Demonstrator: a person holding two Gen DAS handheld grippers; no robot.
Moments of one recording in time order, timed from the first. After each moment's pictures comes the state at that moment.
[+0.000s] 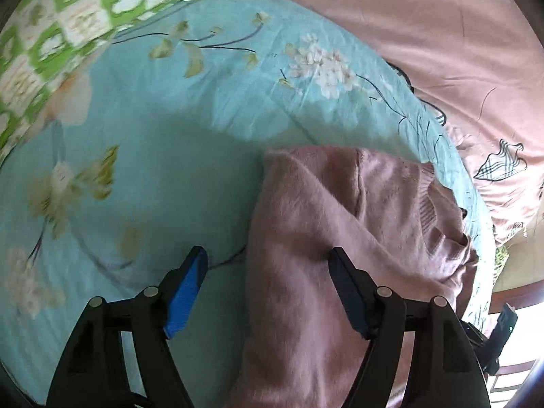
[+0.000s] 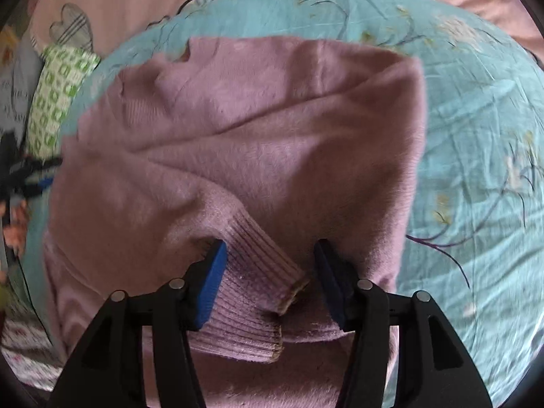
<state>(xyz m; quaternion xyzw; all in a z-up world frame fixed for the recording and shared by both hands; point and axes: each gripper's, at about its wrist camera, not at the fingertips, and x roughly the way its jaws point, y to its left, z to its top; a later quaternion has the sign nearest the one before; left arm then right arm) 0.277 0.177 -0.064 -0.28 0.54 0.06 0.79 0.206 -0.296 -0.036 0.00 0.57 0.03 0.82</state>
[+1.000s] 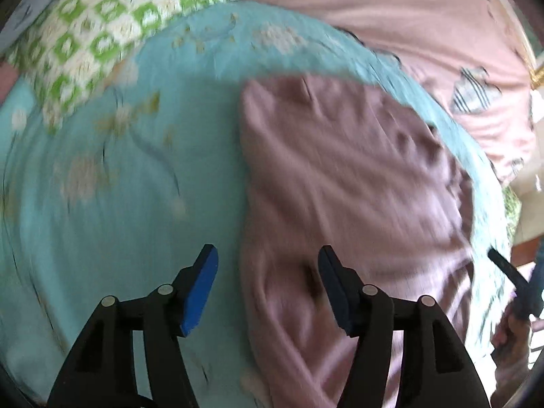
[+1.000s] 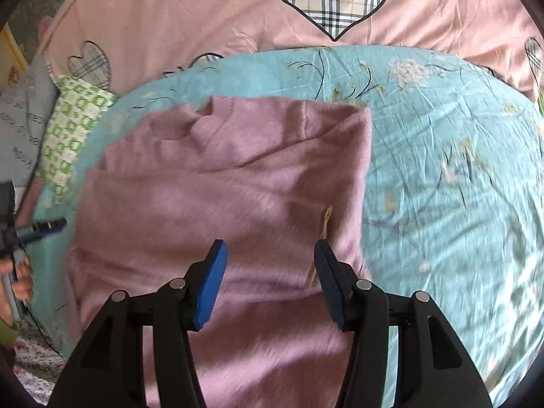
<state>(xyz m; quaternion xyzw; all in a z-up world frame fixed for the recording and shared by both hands) 0.154 0.111 -0.015 -0.20 0.56 0.04 0.80 0.141 -0.290 0.039 0.03 0.50 0.00 0.87</state>
